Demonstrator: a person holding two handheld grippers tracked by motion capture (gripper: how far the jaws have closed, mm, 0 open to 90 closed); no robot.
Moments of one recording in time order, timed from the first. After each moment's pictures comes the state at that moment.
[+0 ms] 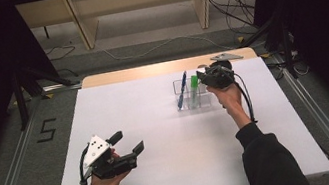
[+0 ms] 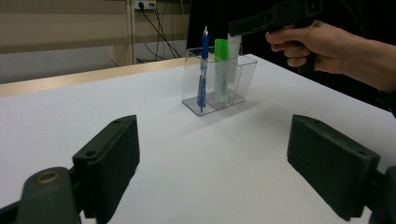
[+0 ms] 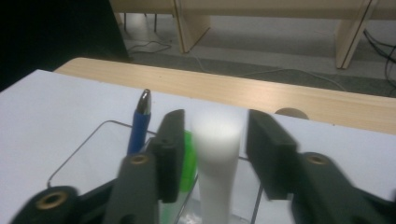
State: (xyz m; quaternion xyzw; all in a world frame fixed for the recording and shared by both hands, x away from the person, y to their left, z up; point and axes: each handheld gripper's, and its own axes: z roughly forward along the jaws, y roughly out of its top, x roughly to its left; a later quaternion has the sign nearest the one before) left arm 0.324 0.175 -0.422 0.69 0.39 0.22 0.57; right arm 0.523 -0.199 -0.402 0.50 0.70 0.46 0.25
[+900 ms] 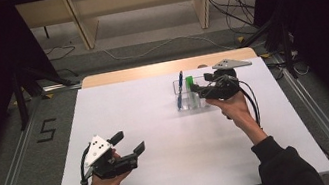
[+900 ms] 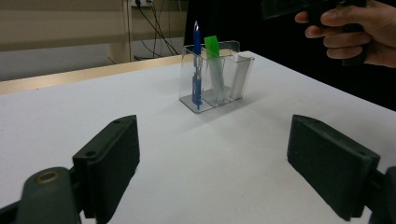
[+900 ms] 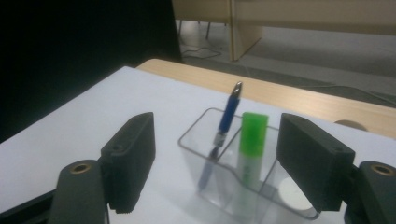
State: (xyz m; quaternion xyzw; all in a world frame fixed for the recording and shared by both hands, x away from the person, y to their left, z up) left arm 0.325 0.174 -0.424 0.70 0.38 0.21 0.56; right arm 0.460 -0.190 -0.370 0.42 0.73 0.51 0.19
